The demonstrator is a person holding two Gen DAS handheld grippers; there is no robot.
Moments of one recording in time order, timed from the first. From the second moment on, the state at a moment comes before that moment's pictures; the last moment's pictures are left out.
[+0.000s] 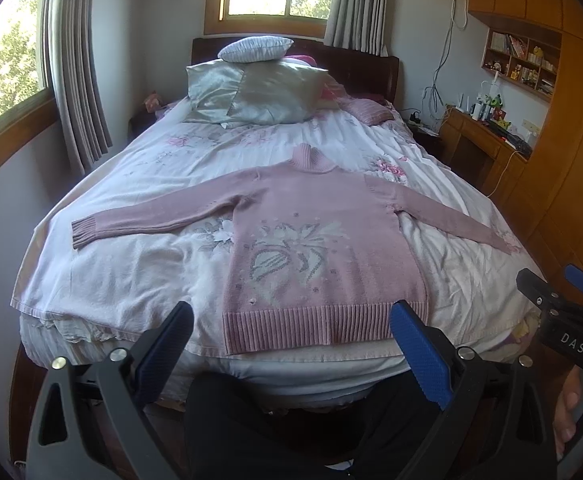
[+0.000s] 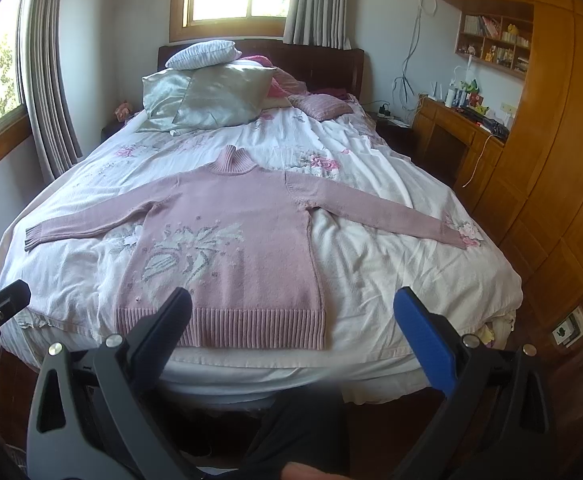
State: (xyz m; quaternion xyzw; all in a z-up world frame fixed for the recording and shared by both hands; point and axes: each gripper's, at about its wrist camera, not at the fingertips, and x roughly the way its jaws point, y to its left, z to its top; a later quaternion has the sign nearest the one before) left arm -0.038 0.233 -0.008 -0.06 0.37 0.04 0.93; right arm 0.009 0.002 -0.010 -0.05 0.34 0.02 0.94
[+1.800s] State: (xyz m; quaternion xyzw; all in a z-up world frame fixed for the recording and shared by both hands) left arm -0.031 0.240 -0.008 -0.05 0.37 0.05 0.93; right arm 0.017 -0.003 -0.012 -0.05 0.35 0.02 0.94
